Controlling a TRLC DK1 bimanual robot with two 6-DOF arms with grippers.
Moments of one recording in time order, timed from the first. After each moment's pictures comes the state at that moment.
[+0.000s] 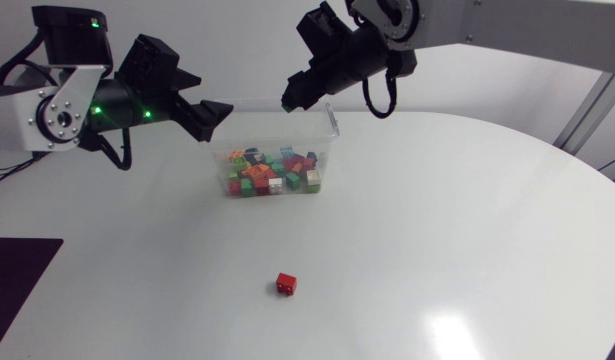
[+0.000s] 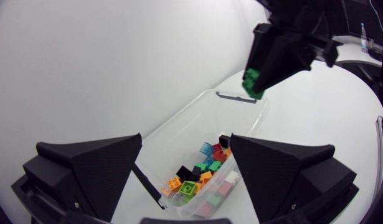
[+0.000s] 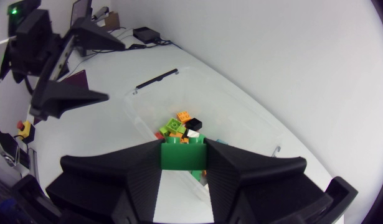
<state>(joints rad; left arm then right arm) -0.17 1.52 1.07 0.11 0.35 0.50 0.50 1.99 1.85 -0.53 -0.30 -0.29</state>
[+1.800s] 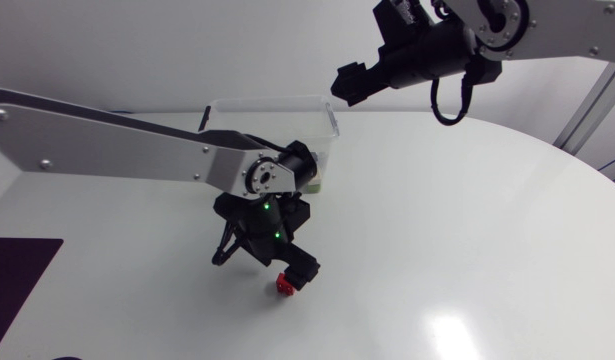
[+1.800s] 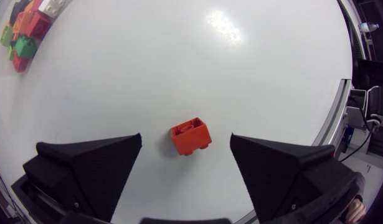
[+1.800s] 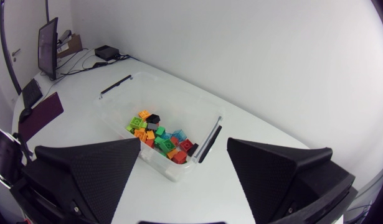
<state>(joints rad) -0.71 1.97 1.30 -0.84 0.14 -0.01 0.37 1.68 1.50 -0.37 -0.19 -0.19</state>
